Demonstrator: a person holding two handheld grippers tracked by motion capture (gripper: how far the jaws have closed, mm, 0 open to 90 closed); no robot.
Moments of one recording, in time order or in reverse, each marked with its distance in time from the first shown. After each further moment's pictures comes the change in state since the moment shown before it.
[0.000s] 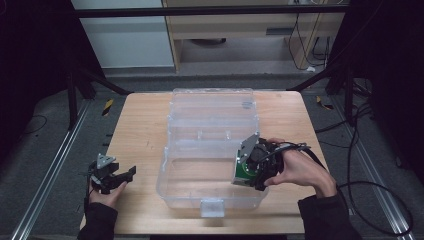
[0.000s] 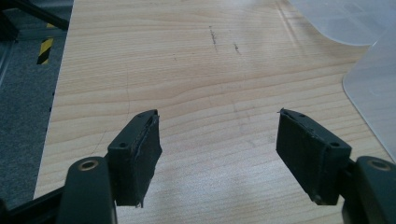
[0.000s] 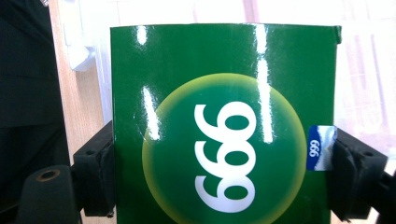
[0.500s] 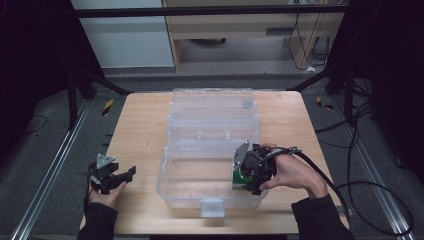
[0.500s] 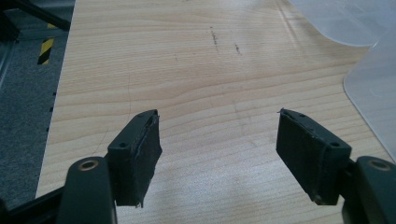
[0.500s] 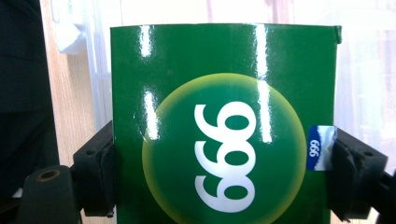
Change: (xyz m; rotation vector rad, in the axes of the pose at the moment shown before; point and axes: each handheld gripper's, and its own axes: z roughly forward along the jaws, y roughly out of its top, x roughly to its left) left arm 0.001 0.000 -0.001 -0.002 0.001 -0.001; right arm 0.006 0.003 0.026 0.066 0.010 -0.060
